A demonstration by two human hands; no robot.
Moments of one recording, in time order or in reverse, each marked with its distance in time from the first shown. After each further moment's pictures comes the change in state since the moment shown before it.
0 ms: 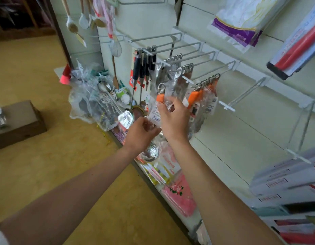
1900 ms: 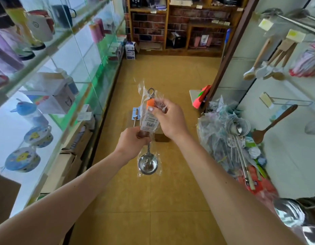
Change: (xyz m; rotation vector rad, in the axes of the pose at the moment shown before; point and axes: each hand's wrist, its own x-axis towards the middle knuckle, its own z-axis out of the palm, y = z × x) left_hand -0.028 -0.142 -0.604 0.127 0.556 -0.401; right_hand -0.100 -0.391 0.499 0.250 -0.893 -0.316
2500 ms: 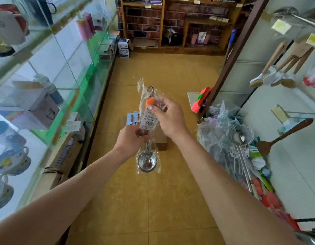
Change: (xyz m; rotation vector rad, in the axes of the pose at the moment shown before) left_hand 0.149 -0.005 0.000 -0.002 -0.030 -0.002; right_hand 0.129 0.031 0.022 0.086 -0.014 0.018
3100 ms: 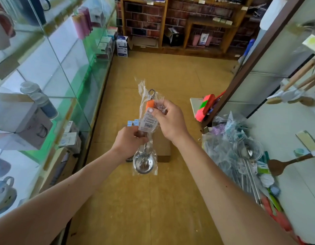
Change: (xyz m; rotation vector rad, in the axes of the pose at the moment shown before) left_hand 0.142 -0.026 -0.057 0.010 -0.051 -0.026; right_hand 0.133 0.014 0.074 -0.009 -0.008 0.018
